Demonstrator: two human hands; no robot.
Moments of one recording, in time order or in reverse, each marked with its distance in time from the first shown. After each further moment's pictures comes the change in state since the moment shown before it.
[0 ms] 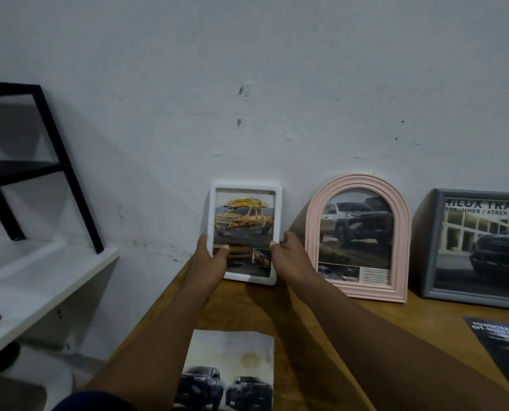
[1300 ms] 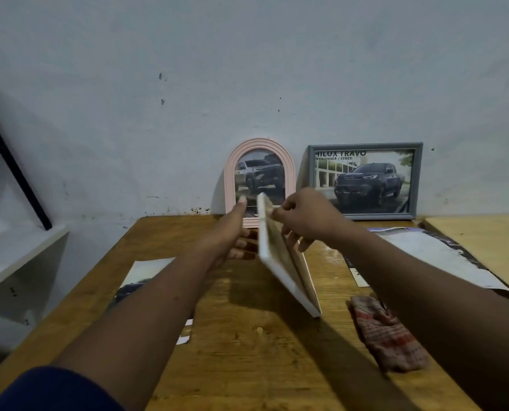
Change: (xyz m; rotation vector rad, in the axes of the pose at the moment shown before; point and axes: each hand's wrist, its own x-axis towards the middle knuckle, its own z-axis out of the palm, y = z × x) left_hand -0.220 0.095 0.066 -0.143 -0.631 -0.111; right_hand -0.220 -0.029 -0.185 -0.429 0.029 -0.111
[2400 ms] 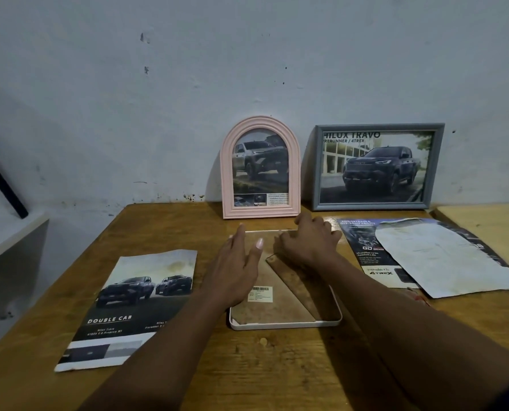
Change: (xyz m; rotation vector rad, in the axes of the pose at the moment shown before) left_hand 0.034 -0.101 0.007 0.735 0.127 0.225; right_hand 0.064 0.108 0.079 -0.413 0.176 0.211
